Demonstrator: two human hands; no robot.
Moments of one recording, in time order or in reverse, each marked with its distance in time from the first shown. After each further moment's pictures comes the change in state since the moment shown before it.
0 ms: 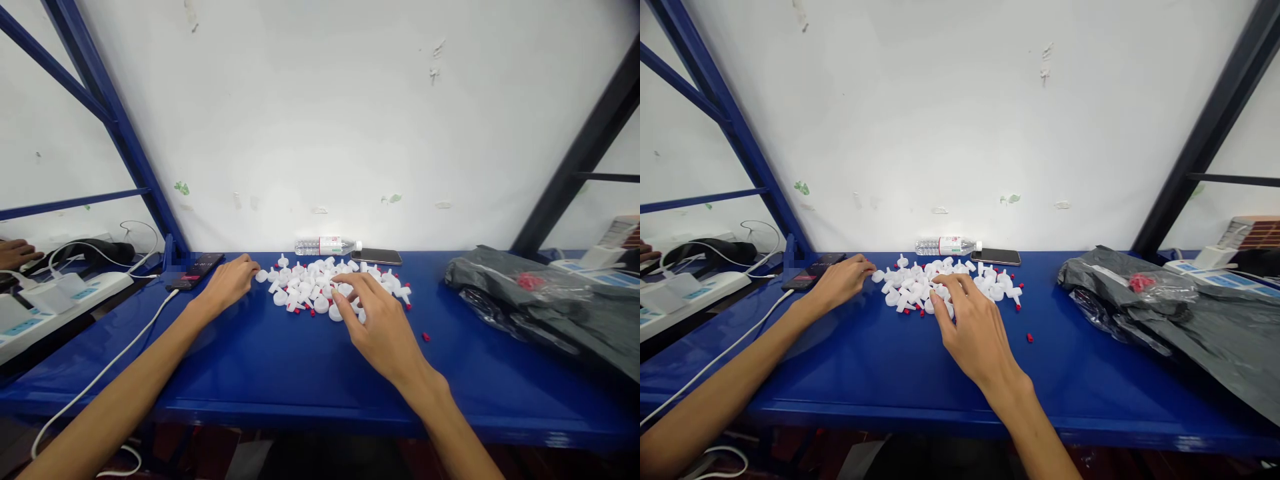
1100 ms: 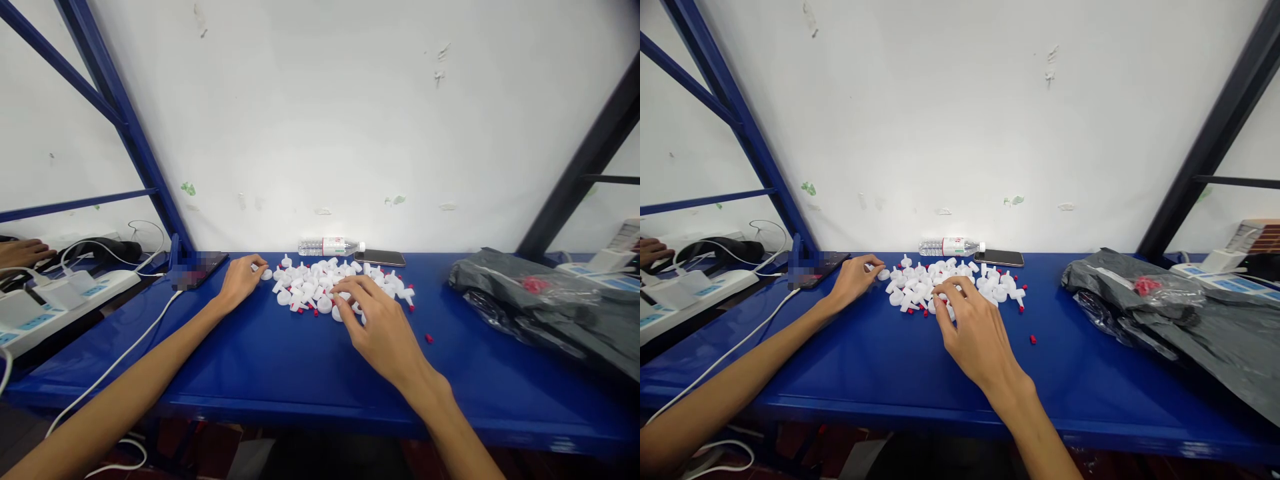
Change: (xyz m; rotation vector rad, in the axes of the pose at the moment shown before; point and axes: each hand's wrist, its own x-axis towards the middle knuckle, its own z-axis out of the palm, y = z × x) left_hand 0.015 0.001 0.029 -0.331 0.097 -0.238; right_hand -0.002 0.000 0.002 -0.032 -0.034 -0.054
